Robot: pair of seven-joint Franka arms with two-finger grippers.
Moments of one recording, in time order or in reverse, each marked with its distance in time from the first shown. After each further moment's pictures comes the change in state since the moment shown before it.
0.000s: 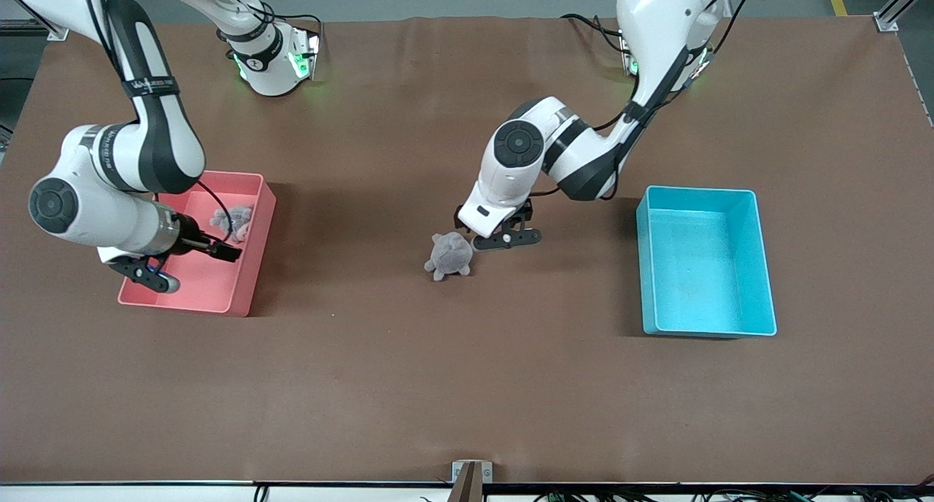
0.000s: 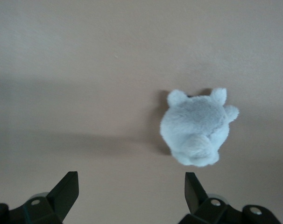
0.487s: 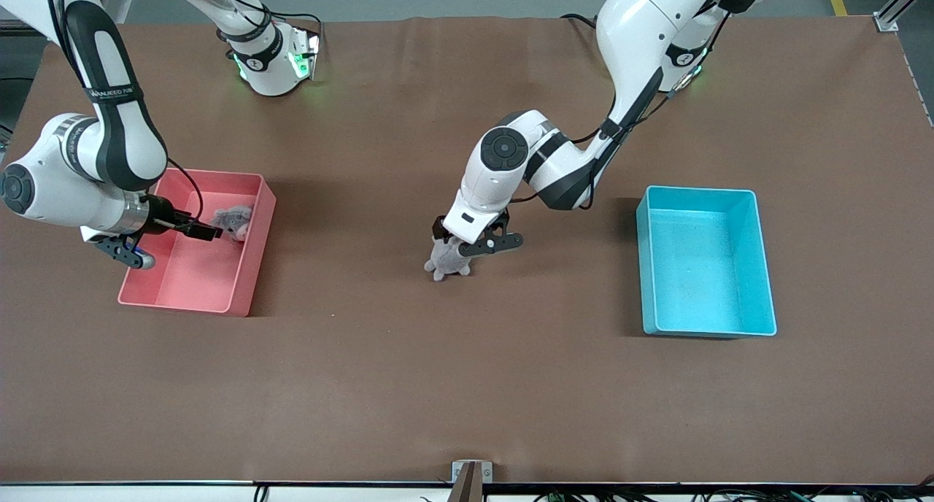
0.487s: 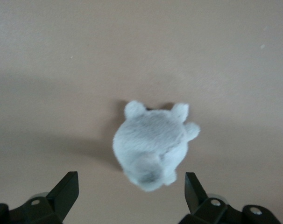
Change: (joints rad) left arm -0.028 0.078 0.001 0.055 0.006 0.152 -0.112; right arm -0.135 -0.024 0.002 -0.162 0.120 0.055 -0.169
